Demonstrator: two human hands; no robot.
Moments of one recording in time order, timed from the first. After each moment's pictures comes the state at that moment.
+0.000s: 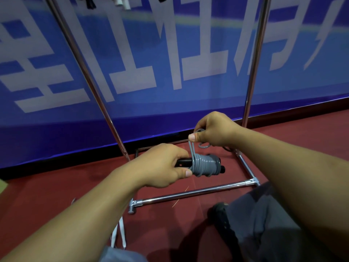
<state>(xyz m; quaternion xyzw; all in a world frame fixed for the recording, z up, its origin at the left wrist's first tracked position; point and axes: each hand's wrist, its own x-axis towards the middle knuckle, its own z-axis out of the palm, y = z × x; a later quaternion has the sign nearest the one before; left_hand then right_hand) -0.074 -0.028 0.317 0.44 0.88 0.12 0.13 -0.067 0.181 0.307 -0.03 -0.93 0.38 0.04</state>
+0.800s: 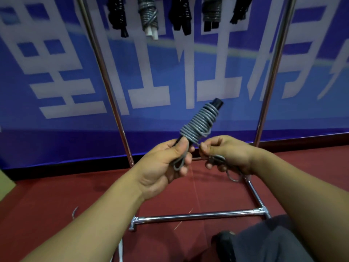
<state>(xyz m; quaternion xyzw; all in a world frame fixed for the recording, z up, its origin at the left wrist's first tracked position) -0.067 -0.036 0.346 0.18 0.55 0.76 0.30 -0.063 0.174 0.321 0.01 -0.75 0.65 -0.10</state>
